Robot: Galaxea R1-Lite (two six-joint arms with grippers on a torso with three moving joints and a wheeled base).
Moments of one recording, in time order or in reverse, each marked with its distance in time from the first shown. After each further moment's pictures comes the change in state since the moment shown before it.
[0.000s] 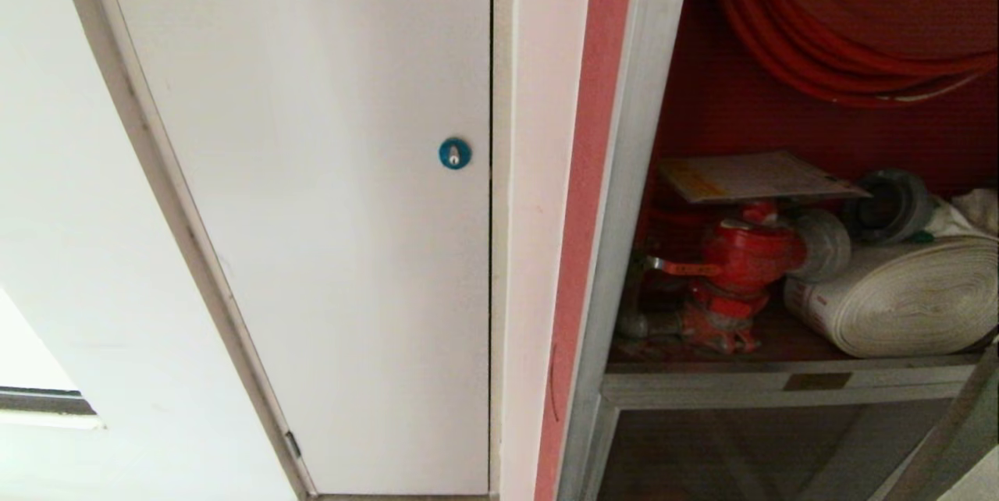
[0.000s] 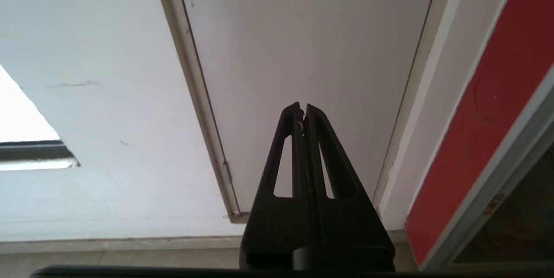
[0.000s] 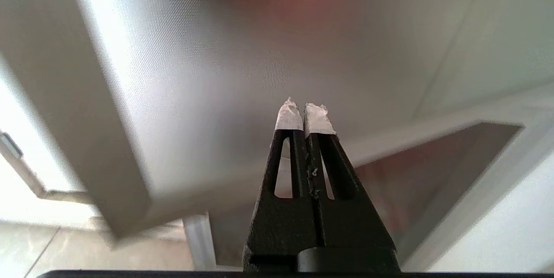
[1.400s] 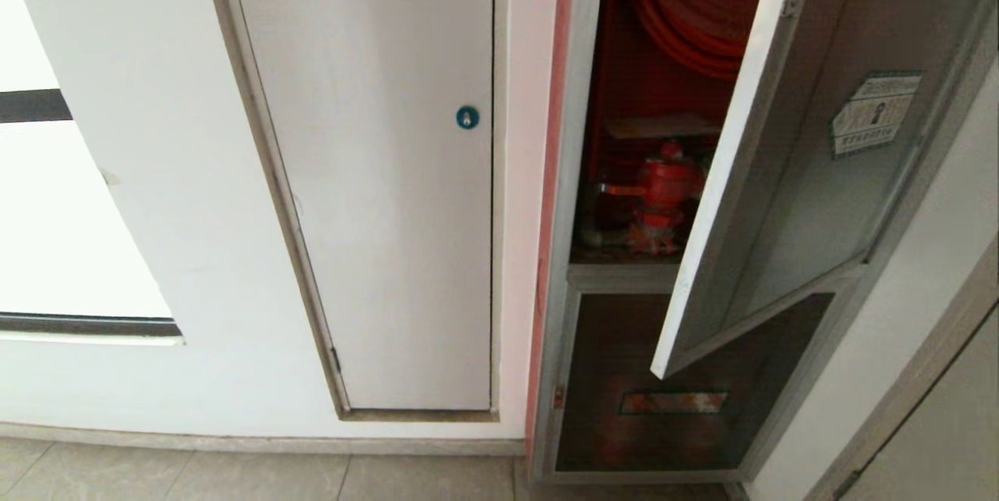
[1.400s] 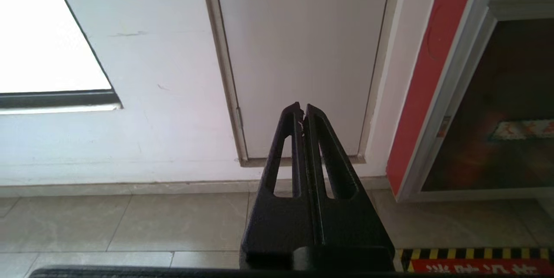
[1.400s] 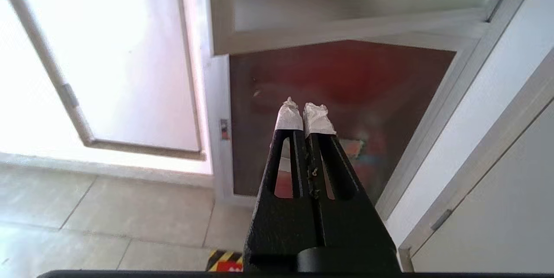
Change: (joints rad) left arm 0.000 0.000 0.000 -0.001 0.000 0.000; right arm 0.000 0.000 0.000 0.000 0.000 -0.001
